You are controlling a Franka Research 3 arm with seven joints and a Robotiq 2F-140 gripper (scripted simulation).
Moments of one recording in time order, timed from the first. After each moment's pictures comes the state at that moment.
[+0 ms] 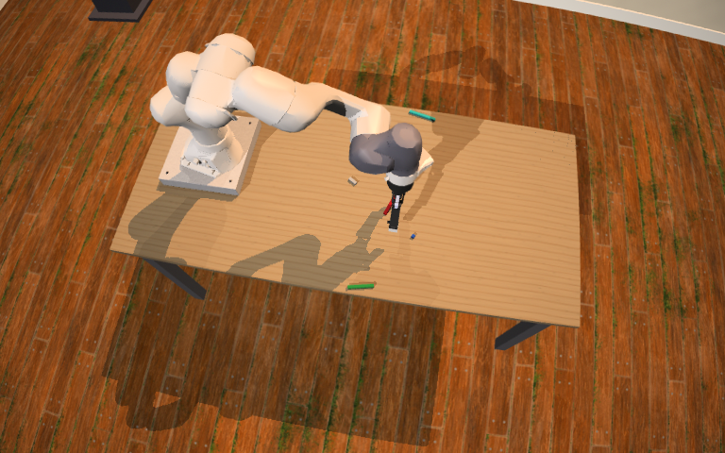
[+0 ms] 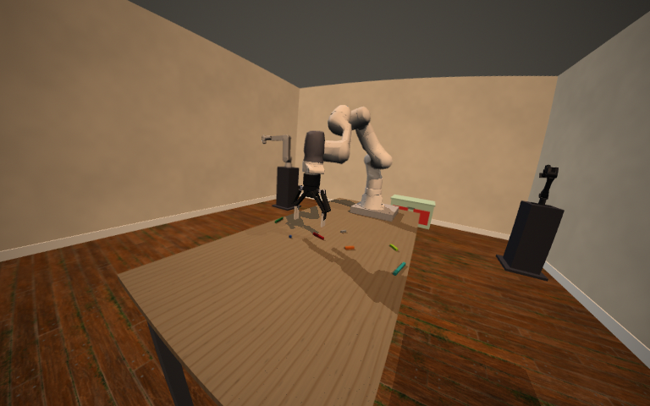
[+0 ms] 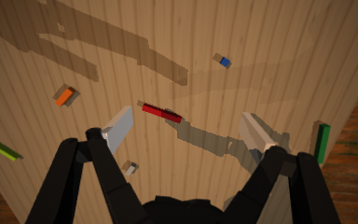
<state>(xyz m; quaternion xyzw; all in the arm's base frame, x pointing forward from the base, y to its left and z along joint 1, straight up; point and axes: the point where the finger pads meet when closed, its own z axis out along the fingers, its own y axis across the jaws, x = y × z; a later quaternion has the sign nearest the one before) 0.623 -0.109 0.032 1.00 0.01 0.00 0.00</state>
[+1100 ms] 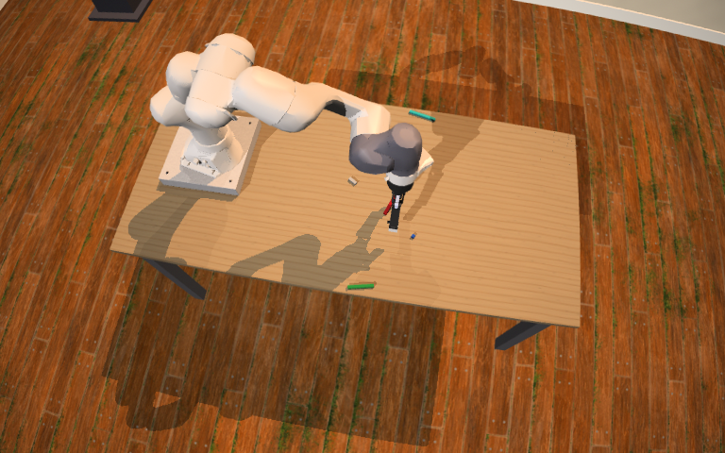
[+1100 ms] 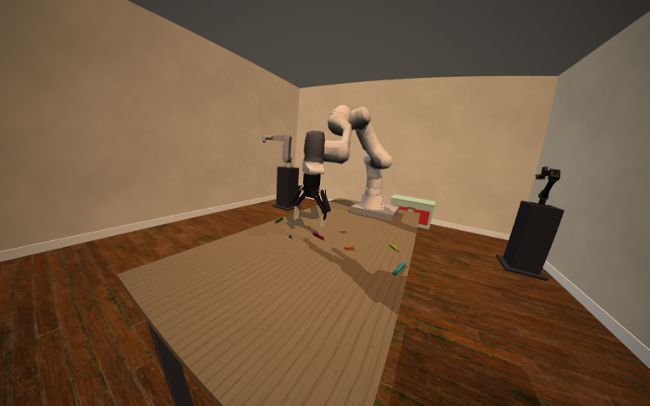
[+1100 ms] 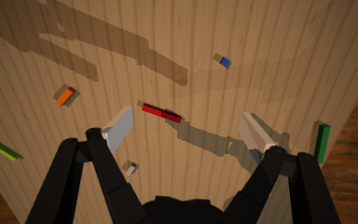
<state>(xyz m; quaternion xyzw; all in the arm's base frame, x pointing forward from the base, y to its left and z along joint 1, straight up) 0.623 -0.109 0.032 1.00 0.01 0.00 0.00</state>
